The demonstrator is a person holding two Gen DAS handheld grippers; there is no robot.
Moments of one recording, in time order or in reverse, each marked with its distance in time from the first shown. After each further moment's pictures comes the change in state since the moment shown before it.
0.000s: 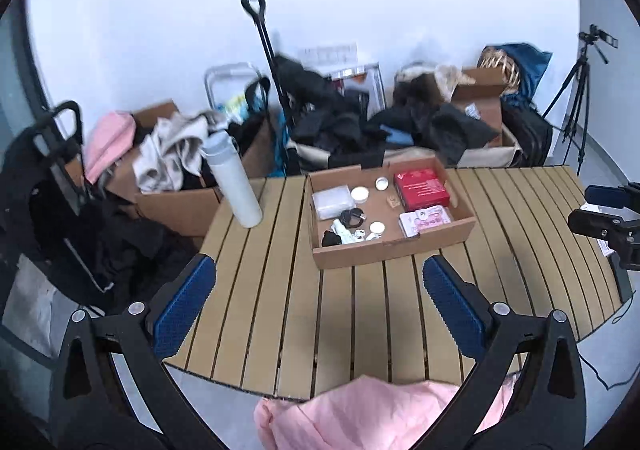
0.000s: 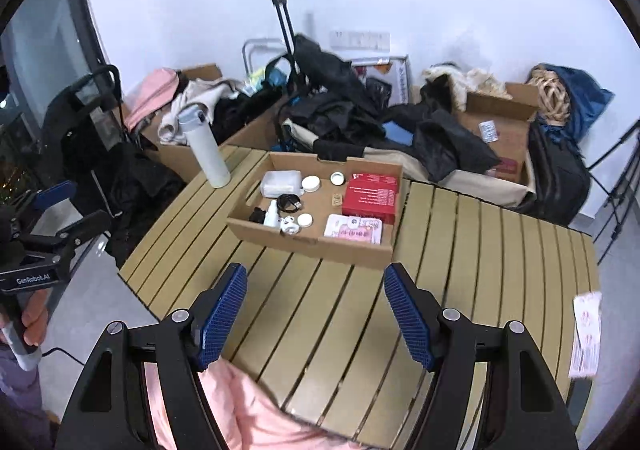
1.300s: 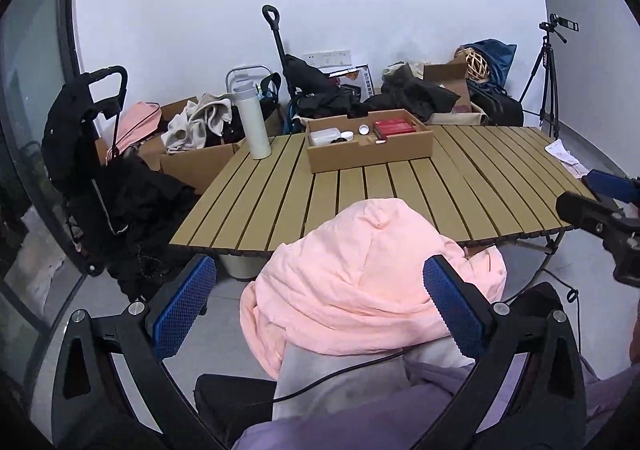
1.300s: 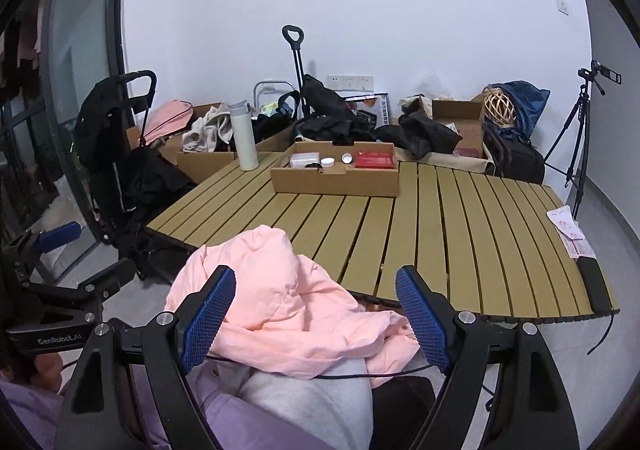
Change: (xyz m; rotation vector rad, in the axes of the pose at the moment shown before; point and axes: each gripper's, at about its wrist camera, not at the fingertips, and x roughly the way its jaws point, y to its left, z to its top) left arm -0.125 -0.028 -0.250 -0.026 -0.114 0.016; right arm -0.109 0.118 -0.270 0.001 -0.264 -0.091
